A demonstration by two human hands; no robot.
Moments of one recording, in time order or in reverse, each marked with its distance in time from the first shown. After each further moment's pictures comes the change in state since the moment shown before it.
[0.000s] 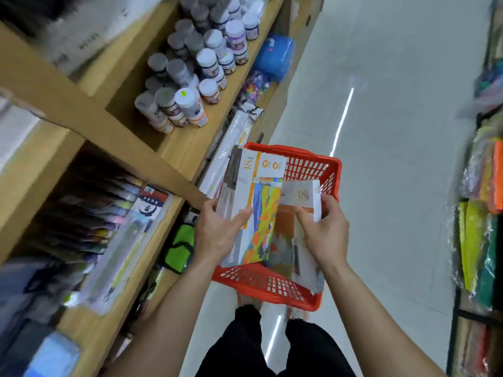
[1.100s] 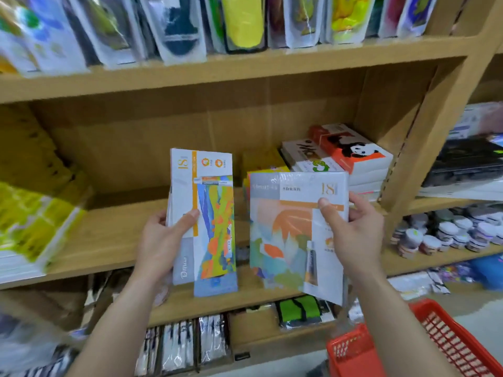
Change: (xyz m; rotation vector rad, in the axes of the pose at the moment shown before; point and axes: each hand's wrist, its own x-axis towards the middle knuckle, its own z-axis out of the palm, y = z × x) left_hand -0.337 -0.135 -0.375 -0.710 1.008 -0.094; right_hand -0.285 -0.289 0.081 0.447 -0.845 -0.749
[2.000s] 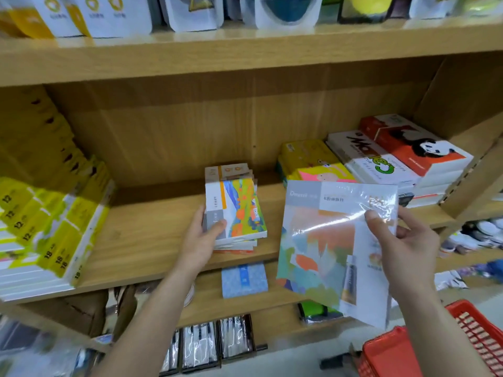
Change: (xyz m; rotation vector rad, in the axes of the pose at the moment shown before) left_hand 0.109 -0.054 -0.031 -0.014 -0.250 -0.010; right_hand -0.009 0.025 0.072 -0.097 0.120 0.100
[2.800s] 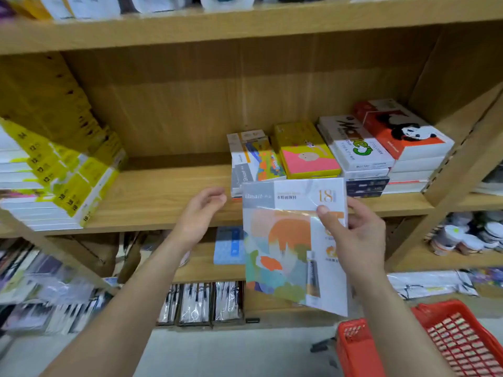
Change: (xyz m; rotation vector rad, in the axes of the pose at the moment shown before) left_hand -0.071 0.019 0.054 0.185 -0.016 0.100; right_hand -0.013 0.004 -0.043 0.154 -0.339 0.033
